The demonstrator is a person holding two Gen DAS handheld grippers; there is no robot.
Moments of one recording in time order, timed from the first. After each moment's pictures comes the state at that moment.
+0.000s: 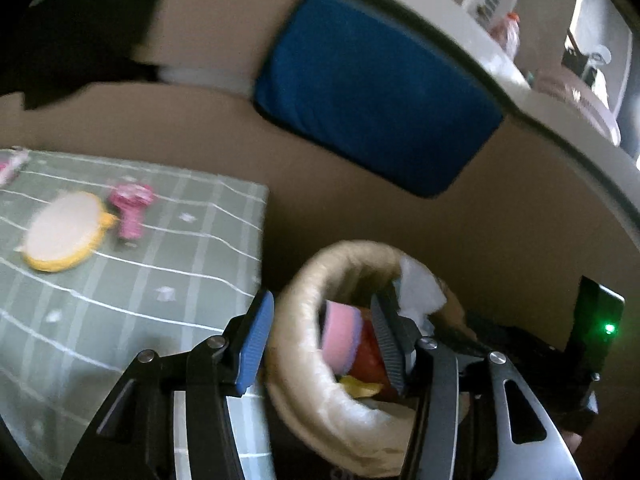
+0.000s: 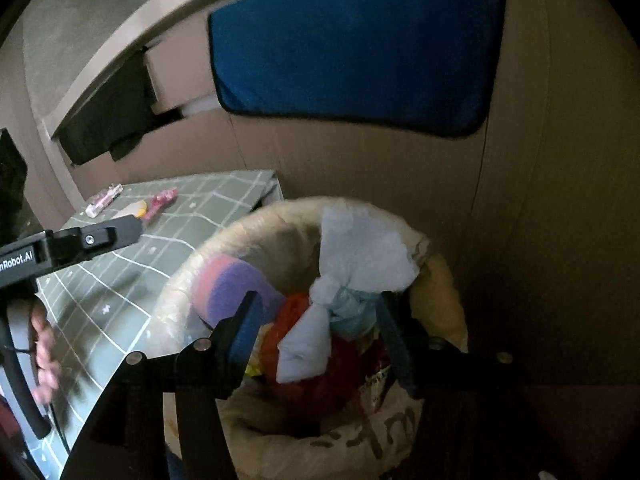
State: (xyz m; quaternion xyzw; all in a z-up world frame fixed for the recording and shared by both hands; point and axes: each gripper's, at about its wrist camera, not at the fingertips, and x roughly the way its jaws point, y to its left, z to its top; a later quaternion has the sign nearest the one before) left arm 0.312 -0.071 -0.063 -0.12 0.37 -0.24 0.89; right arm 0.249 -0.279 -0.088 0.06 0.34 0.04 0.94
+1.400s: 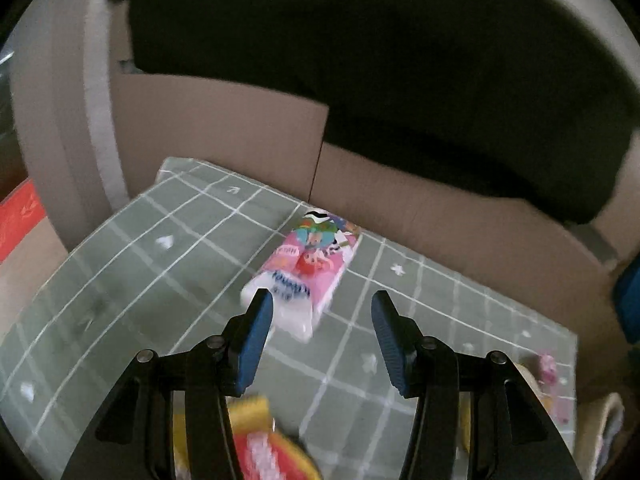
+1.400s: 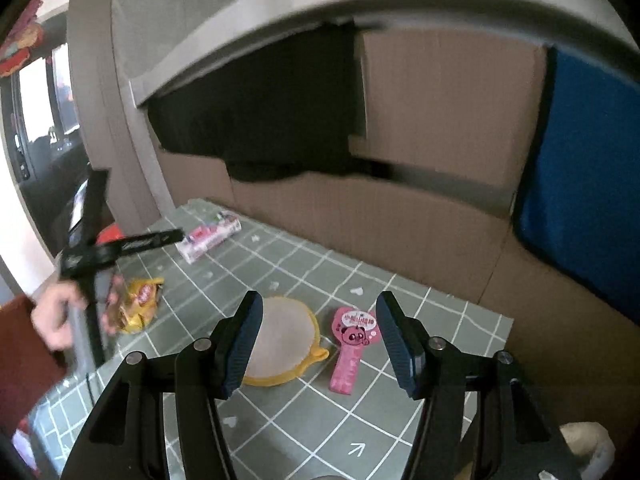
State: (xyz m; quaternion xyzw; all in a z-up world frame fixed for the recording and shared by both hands) left arm 0.496 0.269 -0.101 -0.13 0.38 0.05 0.91; right arm 0.415 -0.035 -0.037 -0.02 0.32 0.22 0.92
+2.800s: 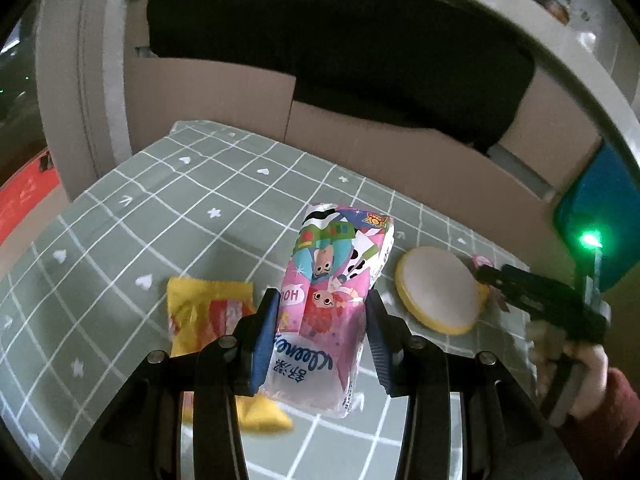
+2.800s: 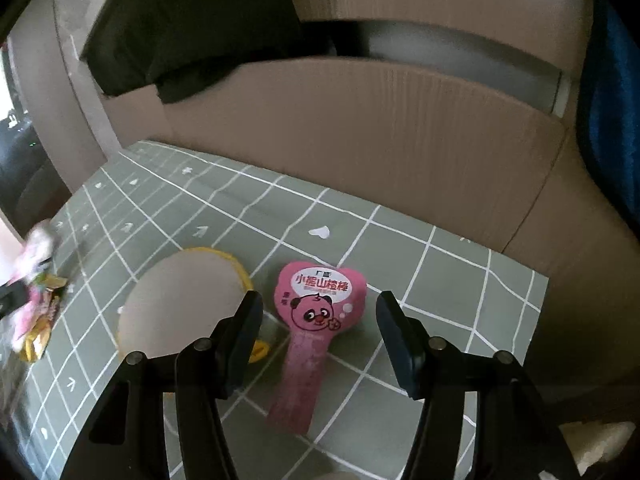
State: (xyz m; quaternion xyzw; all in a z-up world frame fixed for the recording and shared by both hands) left arm 0.340 0.215 -0.077 -0.15 0.38 0.02 0.91; right arm 0.486 -0.022 -0.121 -0.03 0.43 0.16 0.89
